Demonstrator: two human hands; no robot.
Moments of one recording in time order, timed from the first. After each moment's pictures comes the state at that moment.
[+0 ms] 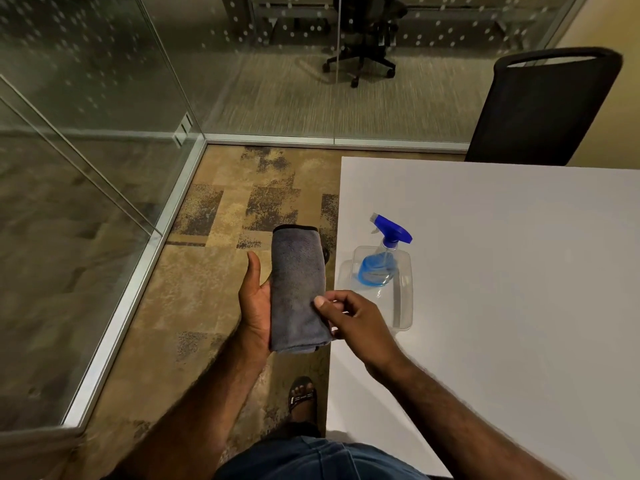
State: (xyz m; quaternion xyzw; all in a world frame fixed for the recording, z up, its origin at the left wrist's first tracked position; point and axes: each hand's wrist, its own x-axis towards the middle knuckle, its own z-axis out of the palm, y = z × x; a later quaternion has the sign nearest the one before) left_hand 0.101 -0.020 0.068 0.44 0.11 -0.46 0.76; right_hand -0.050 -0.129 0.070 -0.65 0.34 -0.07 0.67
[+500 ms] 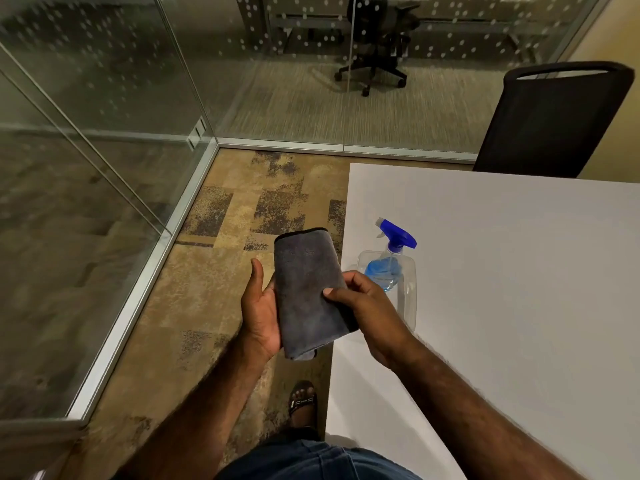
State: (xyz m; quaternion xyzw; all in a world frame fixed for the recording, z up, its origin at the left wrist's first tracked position) left_hand 0.089 -0.007 0.065 0.42 0.08 -0.45 0.79; right_hand -0.036 -0.147 0.103 -0.59 0.32 -0.06 0.74
